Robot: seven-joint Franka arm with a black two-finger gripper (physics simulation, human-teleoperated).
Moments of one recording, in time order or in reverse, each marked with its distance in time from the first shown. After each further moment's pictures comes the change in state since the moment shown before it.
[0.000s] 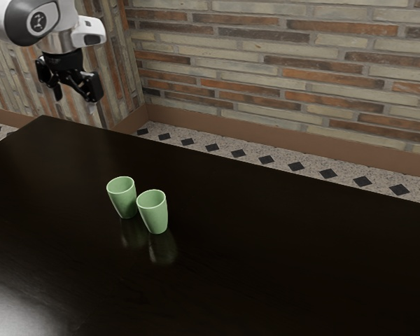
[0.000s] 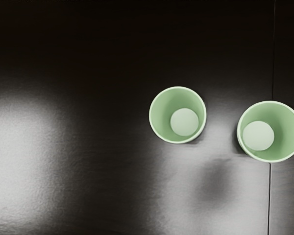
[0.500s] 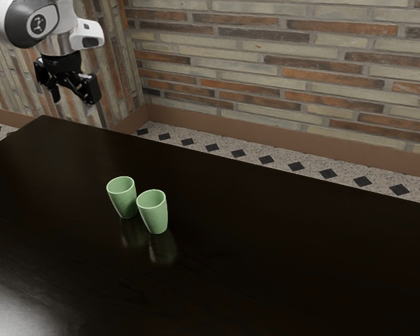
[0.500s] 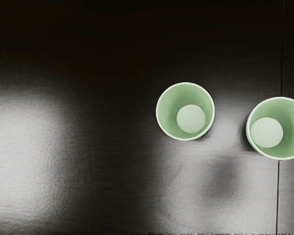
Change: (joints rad) arm 0.019 0.019 0.006 -0.009 0.004 0.004 0.012
